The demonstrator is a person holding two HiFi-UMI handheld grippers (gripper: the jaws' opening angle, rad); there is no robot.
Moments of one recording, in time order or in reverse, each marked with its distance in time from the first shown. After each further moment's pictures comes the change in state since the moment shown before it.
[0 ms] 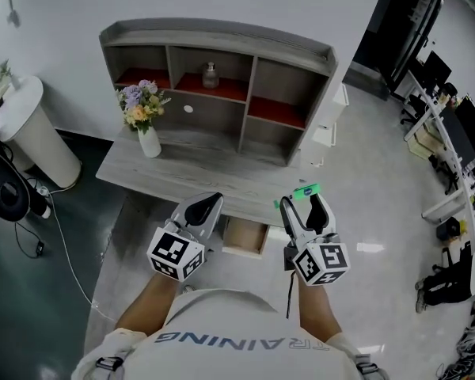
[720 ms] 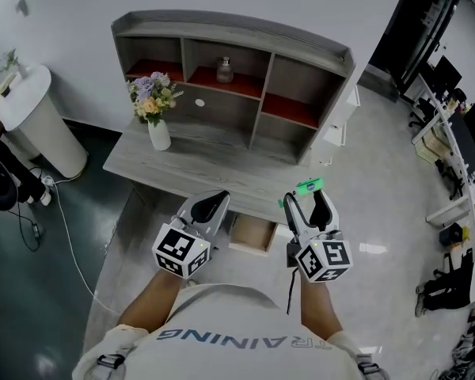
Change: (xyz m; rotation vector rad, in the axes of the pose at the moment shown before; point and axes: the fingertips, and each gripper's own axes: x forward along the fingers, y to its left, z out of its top) left arm -0.005 0.021 -0.010 -0.021 0.021 0.010; right arm 0.026 0.015 -0.012 -0.004 0.021 0.018
